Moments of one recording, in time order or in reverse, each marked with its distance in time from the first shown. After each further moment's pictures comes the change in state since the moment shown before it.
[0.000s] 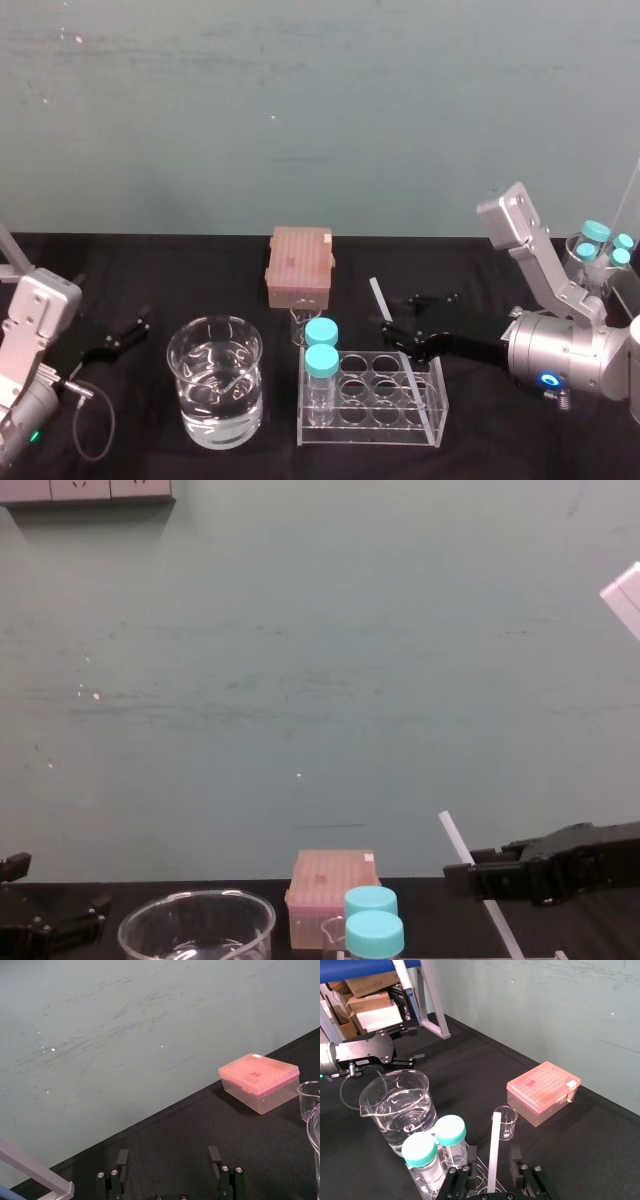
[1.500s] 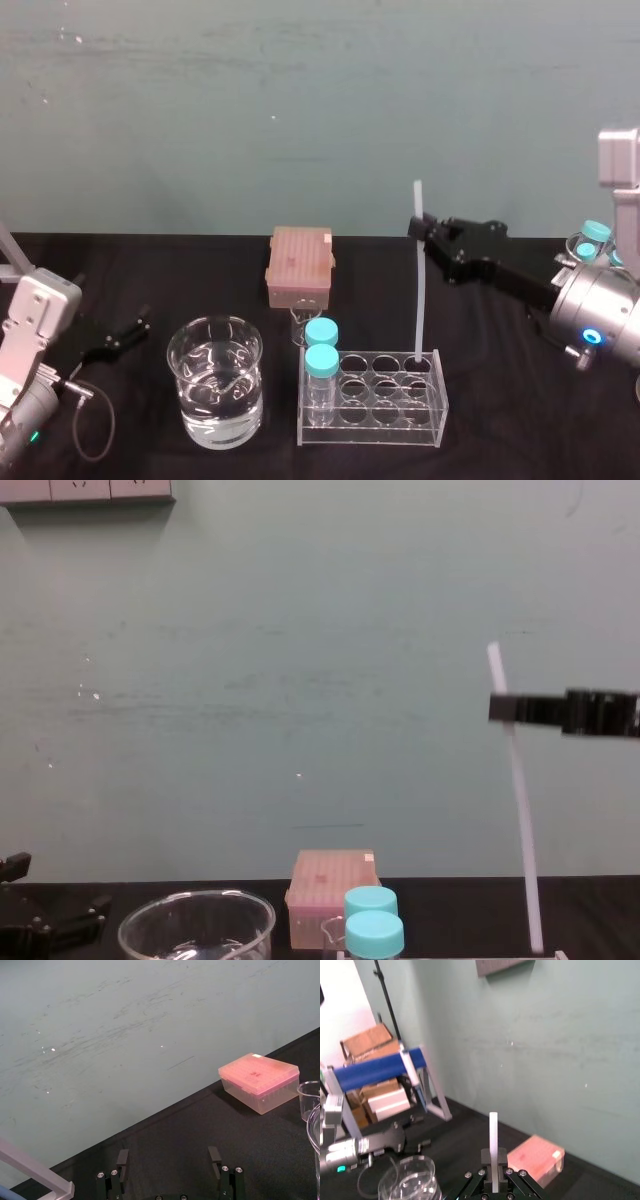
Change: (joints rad) left arm 0.000 0.000 0.000 0.000 0.000 0.000 0.000; right arm -0.090 -0.015 0.176 -0.072 0.179 -0.169 -0.005
